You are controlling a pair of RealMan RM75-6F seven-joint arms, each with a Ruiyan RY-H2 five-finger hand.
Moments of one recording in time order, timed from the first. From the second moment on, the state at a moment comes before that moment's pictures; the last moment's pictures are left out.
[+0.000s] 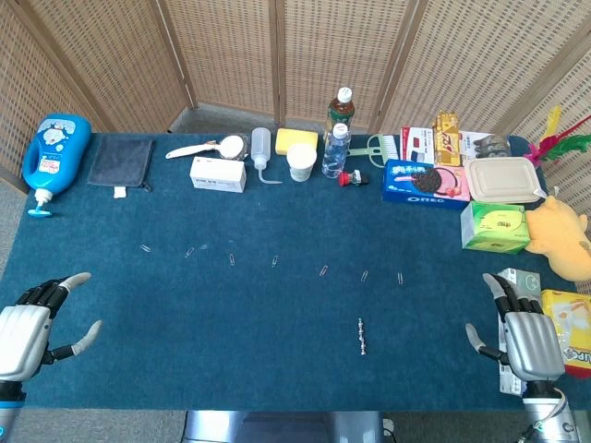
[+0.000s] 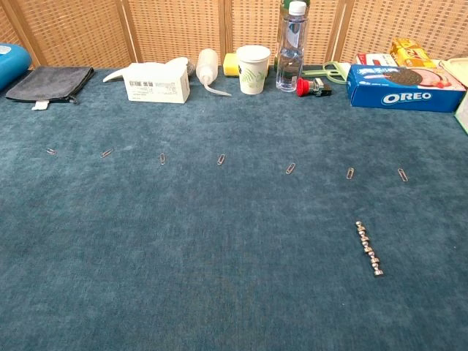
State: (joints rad) left arm -0.05 -1.00 0.00 -2.00 1.58 1.51 0.17; right arm 0.07 -1.14 0.04 -1.81 -1.48 1.48 -0.21
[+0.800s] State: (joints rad) left arm -0.10 -0.97 -0.04 -2.02 1.56 1.48 0.16; right arm 0.10 -1.11 0.03 -1.83 -1.52 1.43 -0.12
